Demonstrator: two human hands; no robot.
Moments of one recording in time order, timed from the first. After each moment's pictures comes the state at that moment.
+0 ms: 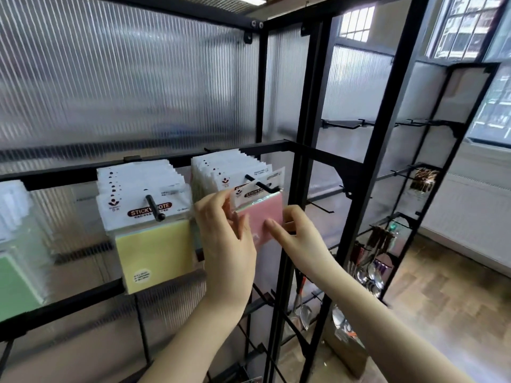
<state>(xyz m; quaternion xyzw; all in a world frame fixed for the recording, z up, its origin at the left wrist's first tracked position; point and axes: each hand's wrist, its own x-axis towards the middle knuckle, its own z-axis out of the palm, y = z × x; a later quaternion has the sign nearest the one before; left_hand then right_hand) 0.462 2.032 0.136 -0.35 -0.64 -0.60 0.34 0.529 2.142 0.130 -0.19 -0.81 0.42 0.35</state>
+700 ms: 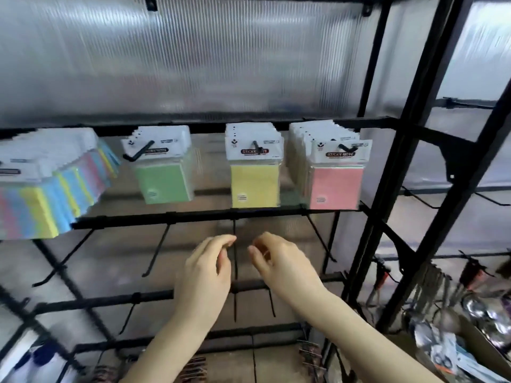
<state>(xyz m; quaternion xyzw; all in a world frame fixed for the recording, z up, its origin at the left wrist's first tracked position) 0.511 1.862 0.071 -0.26 -0.84 -0.39 0.25 0.544 2.013 0.083 -0.01 -0.94 0.28 0.18</state>
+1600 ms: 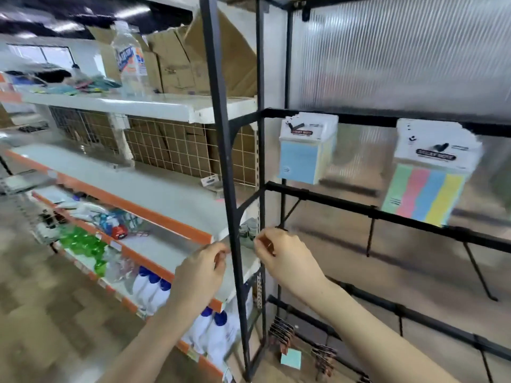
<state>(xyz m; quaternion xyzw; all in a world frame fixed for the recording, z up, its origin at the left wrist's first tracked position) 0.516 1.358 0.046 0.10 -0.94 -0.25 0.19 0.459 1.526 0.069 0.28 -0.89 0.35 0.09</state>
